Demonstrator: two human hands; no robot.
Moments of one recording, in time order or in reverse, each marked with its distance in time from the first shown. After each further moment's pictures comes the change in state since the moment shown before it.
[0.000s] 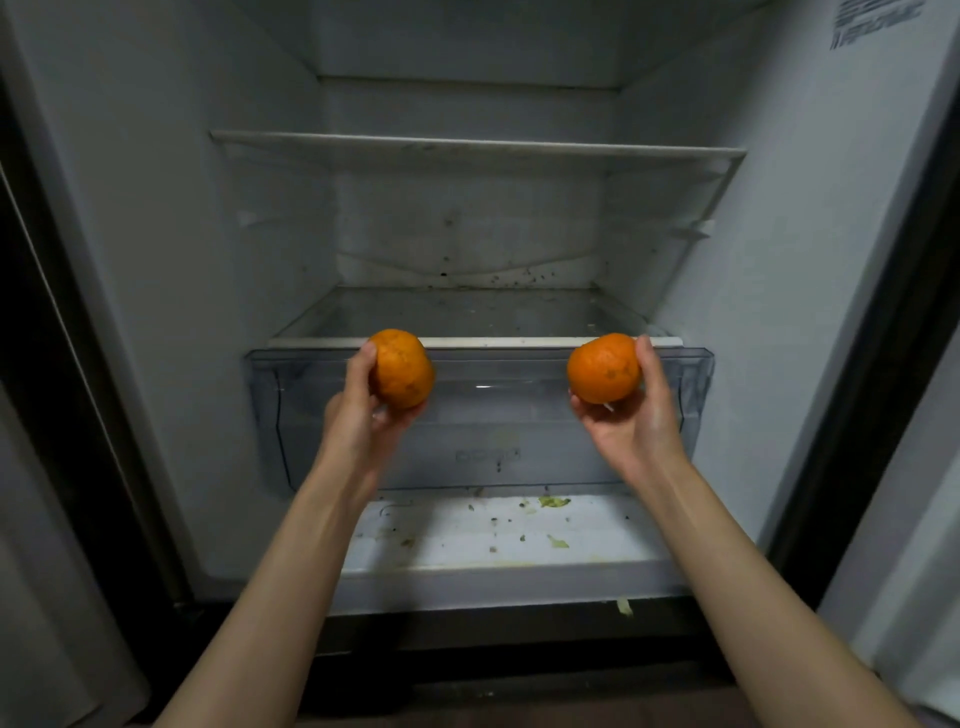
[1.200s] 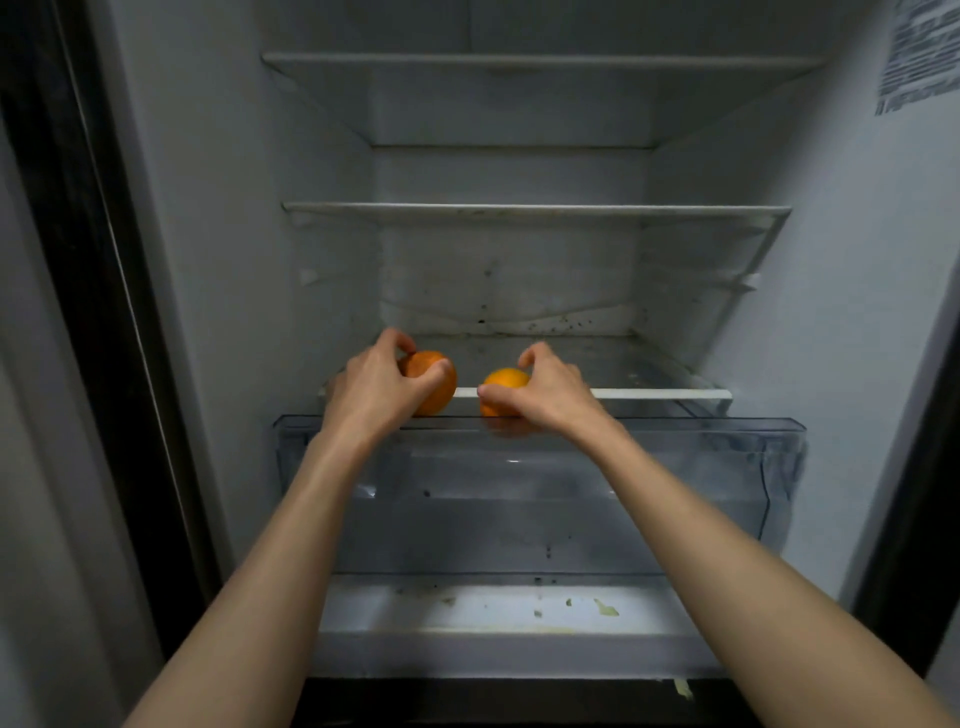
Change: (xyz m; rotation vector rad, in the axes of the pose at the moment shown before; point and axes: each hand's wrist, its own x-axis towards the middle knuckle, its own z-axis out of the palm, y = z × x) left_hand 0.034 0.069 0.007 1.418 0.038 0.486; right_hand 0.028 0.030 0.102 -1.642 -0.229 -0.322
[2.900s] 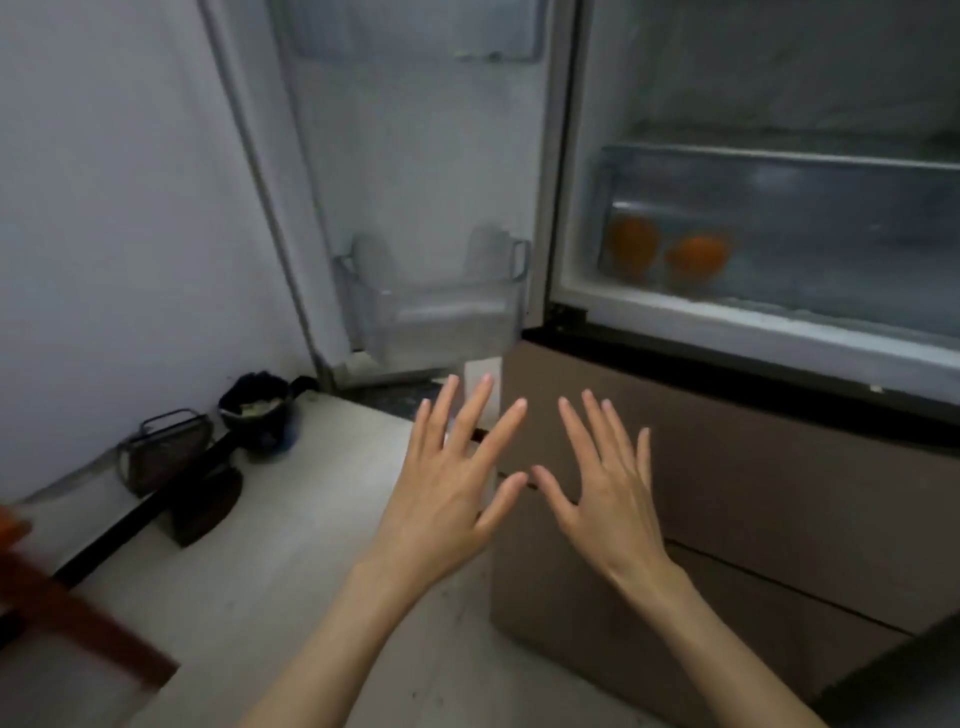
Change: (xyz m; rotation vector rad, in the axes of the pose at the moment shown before) left_hand -0.450 -0.137 -0.113 0.523 -0.053 0.188; right_hand -0.413 0.002 0.172 -0.065 -0.102 -0.543
